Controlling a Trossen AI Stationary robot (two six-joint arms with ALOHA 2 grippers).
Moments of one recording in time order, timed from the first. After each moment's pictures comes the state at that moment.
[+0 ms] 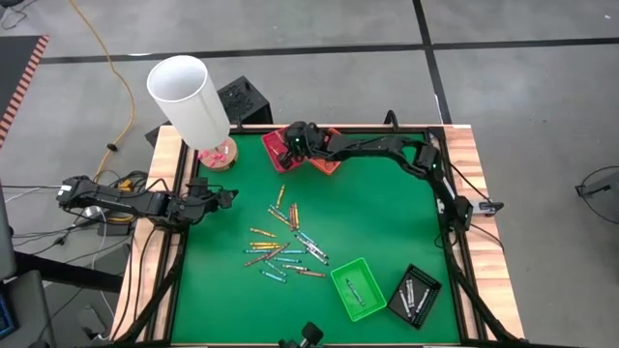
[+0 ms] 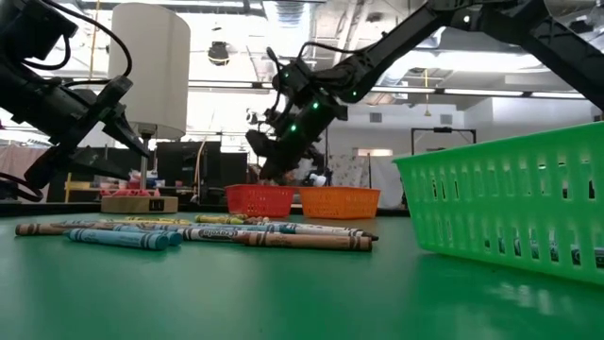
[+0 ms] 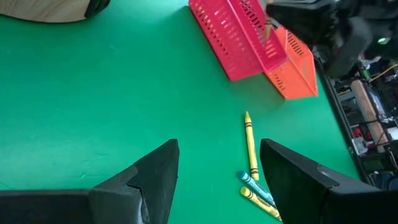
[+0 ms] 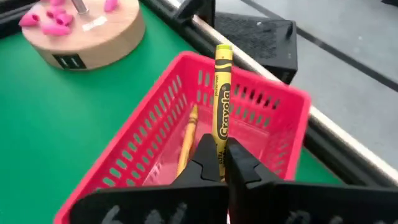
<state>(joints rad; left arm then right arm) -0.14 0.36 0.12 -0.34 -0.74 -1.35 -0.38 2.19 1.67 -0.06 0.20 0.21</state>
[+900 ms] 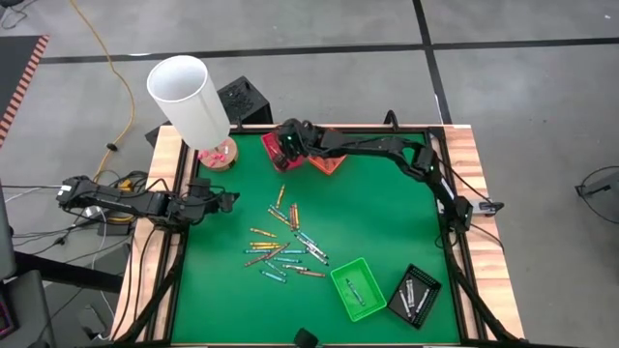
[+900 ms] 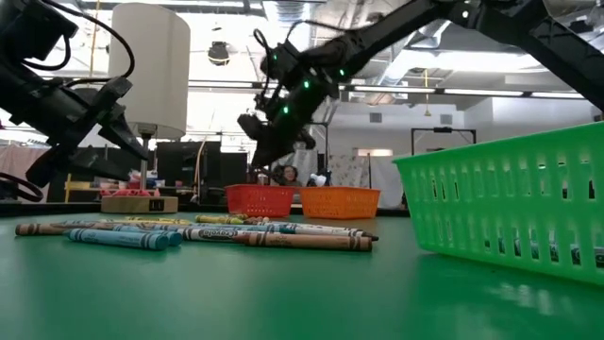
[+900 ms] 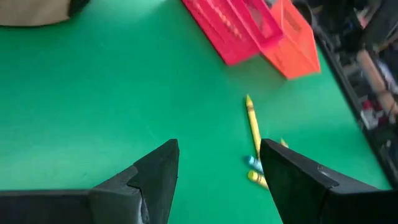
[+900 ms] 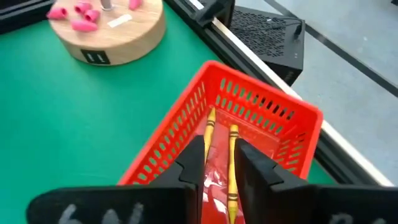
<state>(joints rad) -0.14 0.36 0.12 -0.35 -0.68 -1.24 -0.34 2.19 1.88 -0.34 0.21 0.16</state>
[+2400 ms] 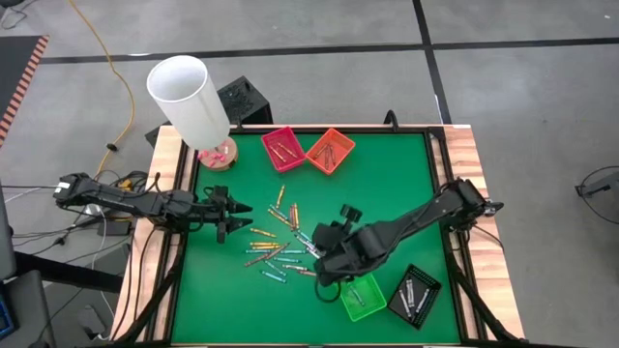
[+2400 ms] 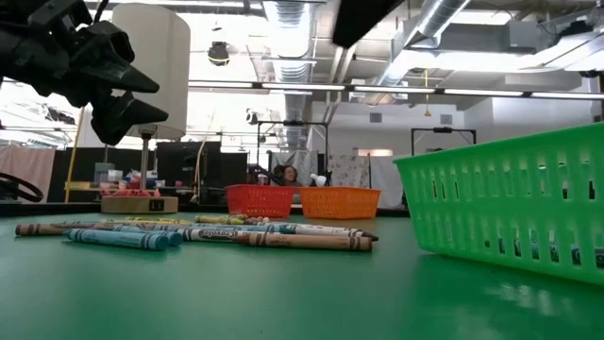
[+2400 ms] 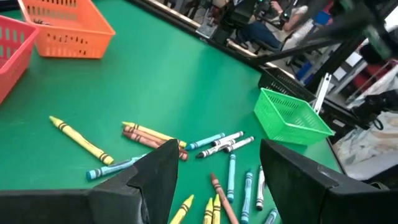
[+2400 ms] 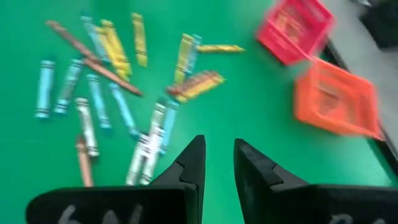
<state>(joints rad) -0.14 0.45 0.12 0.17 -0.20 -0.50 0.43 1.88 1.81 -1.13 0.73 0.66</state>
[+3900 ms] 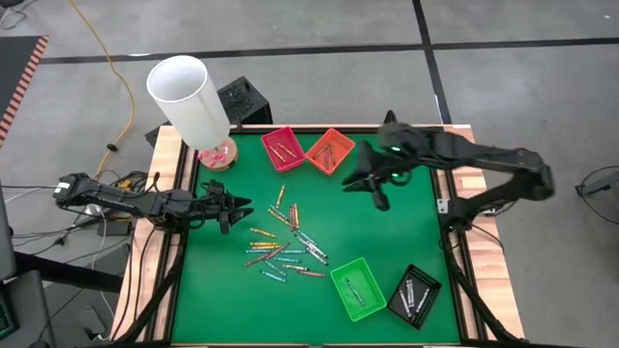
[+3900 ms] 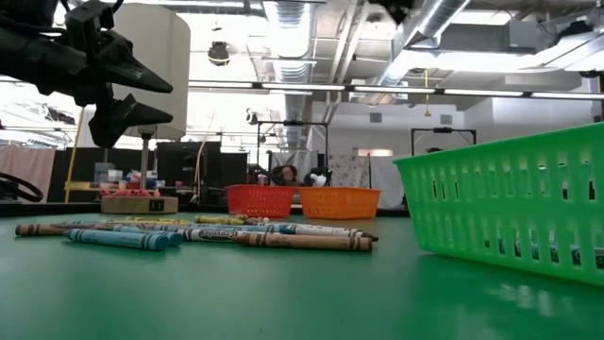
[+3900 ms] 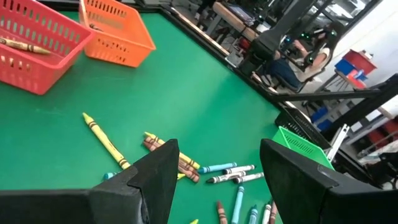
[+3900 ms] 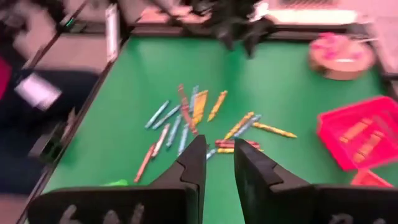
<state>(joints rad) -0.14 0.45 0.12 0.20 -0.35 -0.66 -0.15 1.17 1.29 -0.62 -0.28 -0.08</state>
